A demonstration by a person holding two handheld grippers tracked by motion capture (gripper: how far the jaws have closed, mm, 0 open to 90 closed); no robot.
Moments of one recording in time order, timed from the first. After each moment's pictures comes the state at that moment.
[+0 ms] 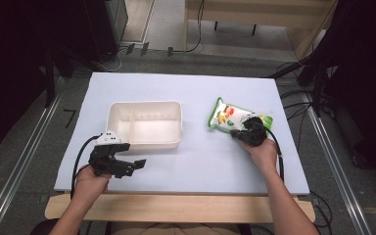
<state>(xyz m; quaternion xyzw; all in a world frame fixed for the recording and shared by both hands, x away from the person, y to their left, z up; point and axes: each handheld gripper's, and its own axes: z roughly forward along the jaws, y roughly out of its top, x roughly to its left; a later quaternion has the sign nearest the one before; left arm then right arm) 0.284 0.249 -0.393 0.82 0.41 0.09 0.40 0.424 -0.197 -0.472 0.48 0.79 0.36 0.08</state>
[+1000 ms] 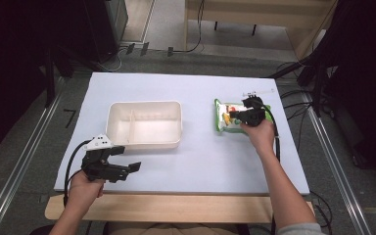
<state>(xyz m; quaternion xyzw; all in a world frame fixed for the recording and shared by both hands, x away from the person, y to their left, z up) 0.269 0.261 -0.390 0.80 0.42 0.10 0.41 0.472 -0.184 -0.426 0.52 0.76 0.38 0.08</state>
